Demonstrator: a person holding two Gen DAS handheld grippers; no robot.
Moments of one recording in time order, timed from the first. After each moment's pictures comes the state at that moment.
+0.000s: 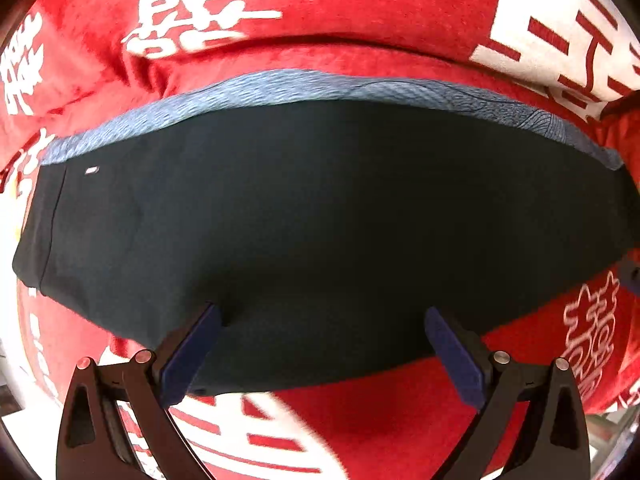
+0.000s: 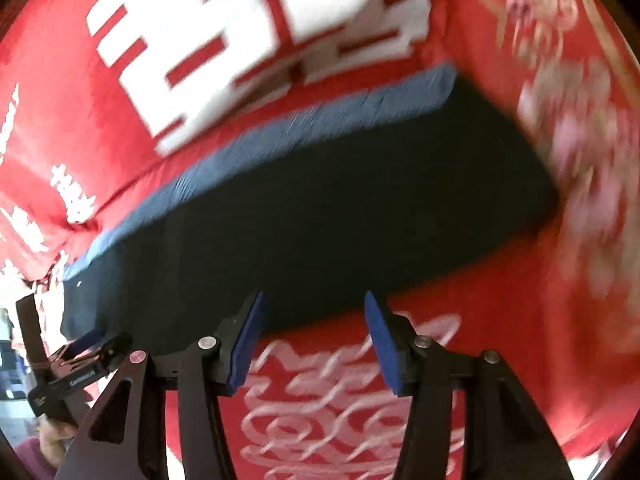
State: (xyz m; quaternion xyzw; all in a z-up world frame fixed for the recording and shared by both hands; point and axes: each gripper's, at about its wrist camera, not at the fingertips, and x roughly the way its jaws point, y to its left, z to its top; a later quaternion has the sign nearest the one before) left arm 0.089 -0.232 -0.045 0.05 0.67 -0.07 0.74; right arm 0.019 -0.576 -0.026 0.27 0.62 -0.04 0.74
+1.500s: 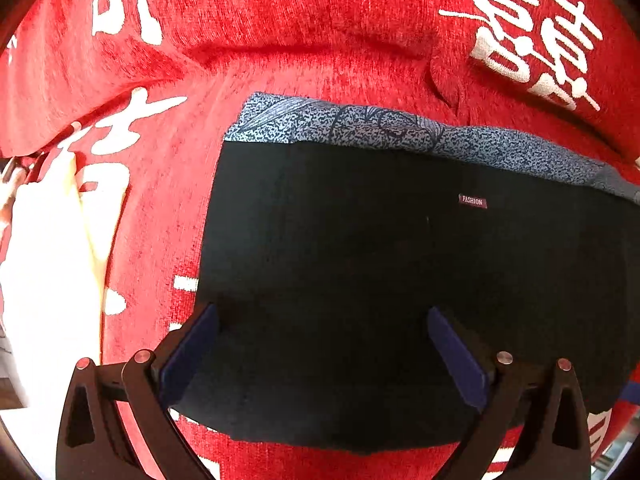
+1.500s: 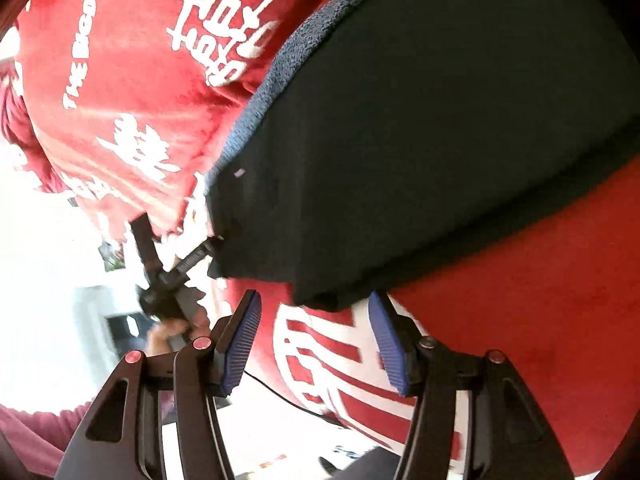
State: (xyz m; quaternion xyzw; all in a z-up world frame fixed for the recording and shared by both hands) left arm 0.160 0.040 -0.071 0.06 0.63 -0.02 0.77; right arm 0.025 -0.324 -0.076 0.47 0.58 0.17 0.64
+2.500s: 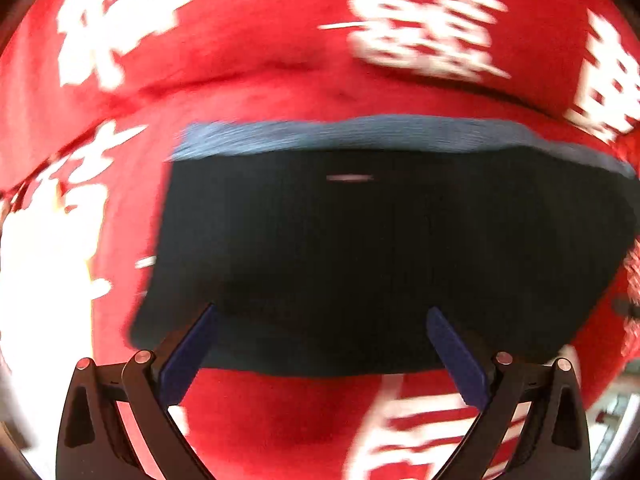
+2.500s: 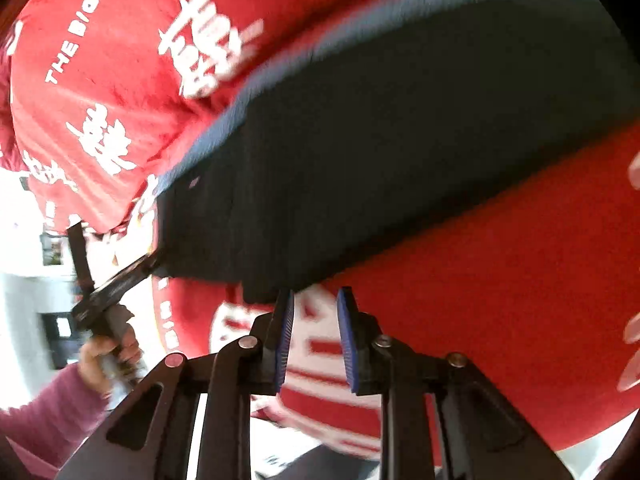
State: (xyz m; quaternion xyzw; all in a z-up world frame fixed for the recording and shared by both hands) left arm 0.130 -0.015 -0.031 0.08 0.62 -0.11 0.77; right arm 0.027 -0.352 -0.026 0.30 0.60 0.07 0.73
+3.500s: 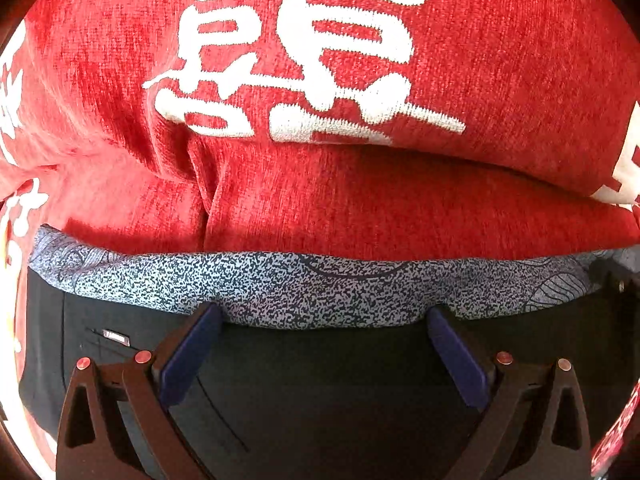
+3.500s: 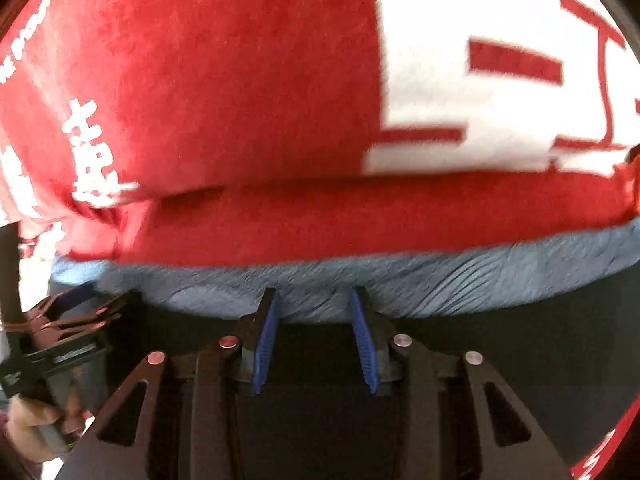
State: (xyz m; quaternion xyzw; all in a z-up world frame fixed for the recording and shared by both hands) left arm 0.223 -0.173 -0.072 0.04 0.61 -0.06 0.79; right arm 0.188 -0.446 -0.055 0.11 0.58 -0.04 0.81
